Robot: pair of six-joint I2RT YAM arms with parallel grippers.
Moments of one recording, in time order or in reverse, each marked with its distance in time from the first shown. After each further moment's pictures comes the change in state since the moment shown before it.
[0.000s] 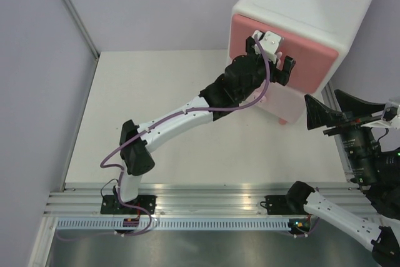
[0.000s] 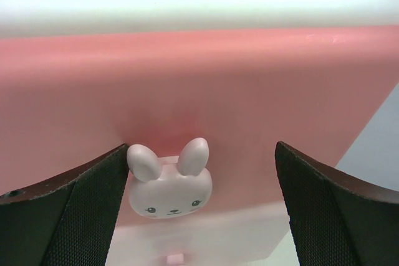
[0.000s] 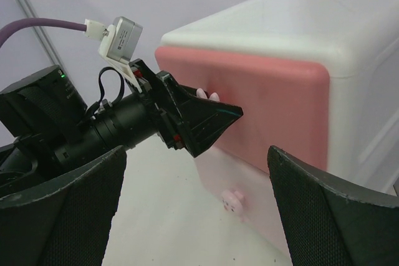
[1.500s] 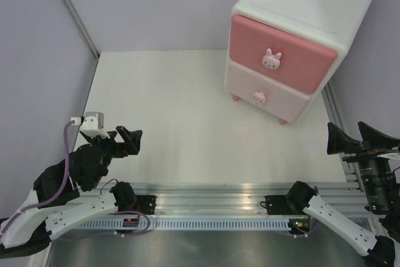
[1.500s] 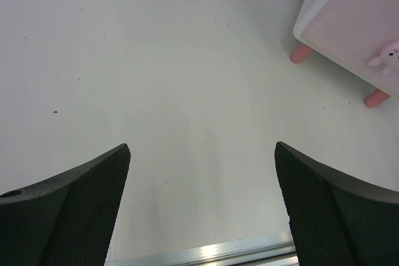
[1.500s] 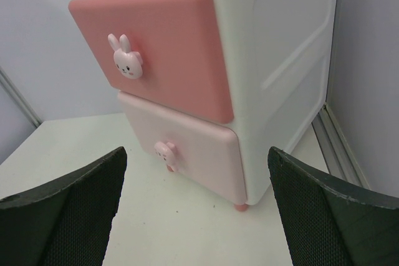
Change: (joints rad) left arm 0.027 -1.611 -1.069 -1.051 -0.483 -0.533; right arm 0.000 -0.308 -0.106 -0.286 0.170 -0.022
